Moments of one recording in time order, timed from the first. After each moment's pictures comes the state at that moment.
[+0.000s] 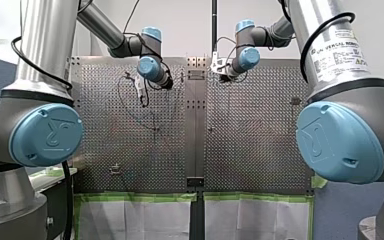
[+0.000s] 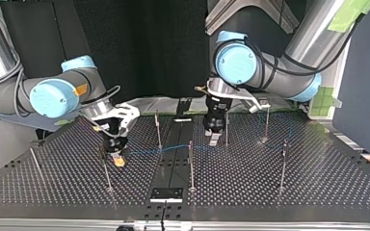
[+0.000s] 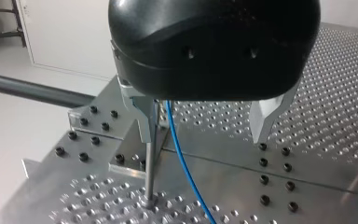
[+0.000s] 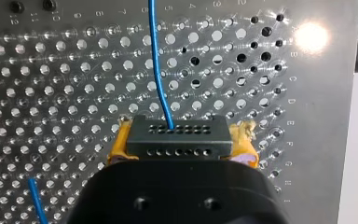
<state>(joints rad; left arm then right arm) -0.33 -1.71 -1.69 -2.90 -1.73 -1.79 2.05 -1.15 1.21 0.02 1.42 1.66</state>
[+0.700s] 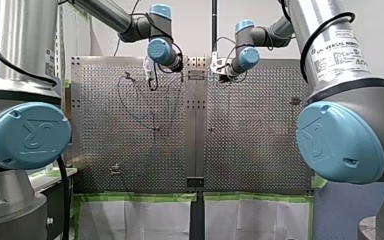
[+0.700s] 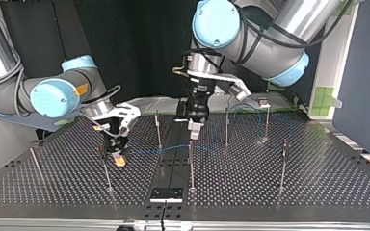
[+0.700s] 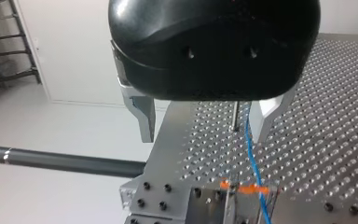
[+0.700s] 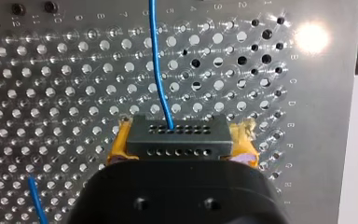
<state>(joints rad) -0.51 -1.64 -1.65 -2.90 -1.91 -1.69 2.05 -1.15 1.21 0.02 1.42 1.66</state>
